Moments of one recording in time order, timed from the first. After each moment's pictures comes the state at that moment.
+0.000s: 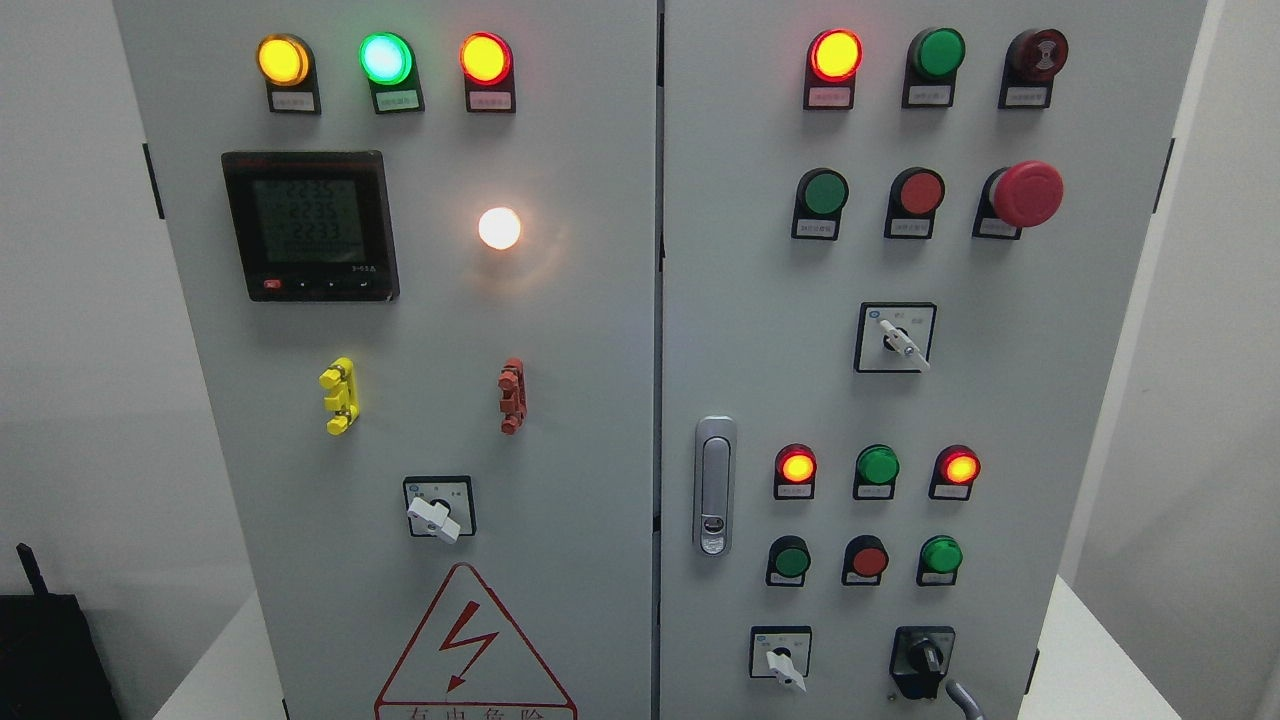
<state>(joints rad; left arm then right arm) 0.13 -0.06 0.04 -0.11 0.00 -0.04 -0.16 0.06 0.06 -0.04 -1.77 -0.10 -0.09 0.02</state>
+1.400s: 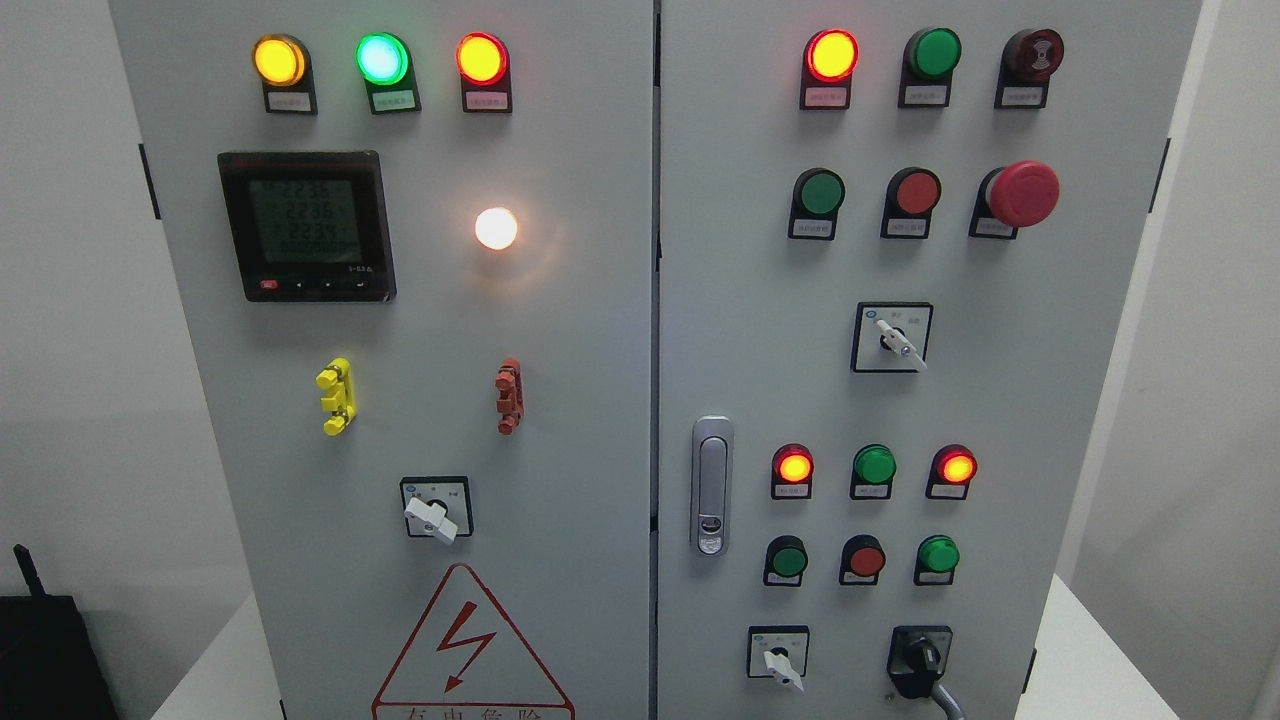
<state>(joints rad) 0.13 -0.06 0.04 -0.11 0.00 -0.04 -0.16 0.07 0.06 0.00 -1.78 -0.10 -0.10 0.02</state>
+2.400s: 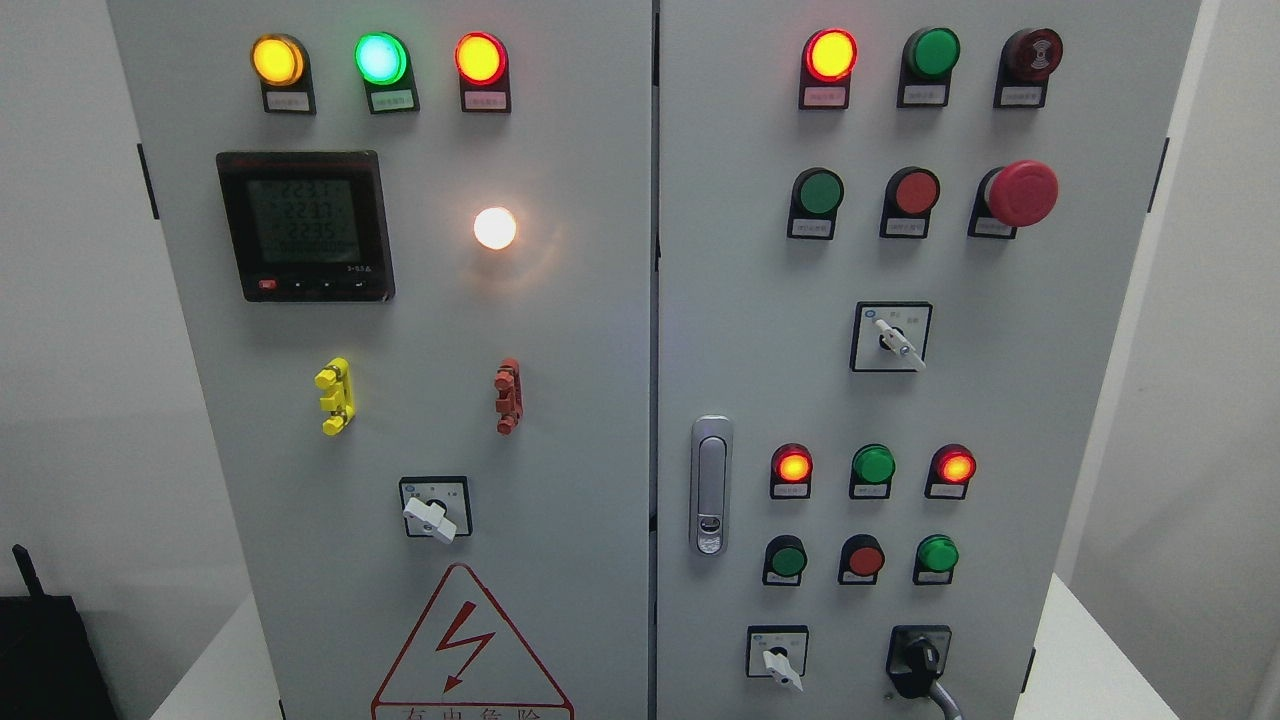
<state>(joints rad) 0.13 -0.06 0.04 -0.11 0.00 -0.03 -0.16 0.06 0.06 0.01 -1.78 -0.10 -0.09 0.02</state>
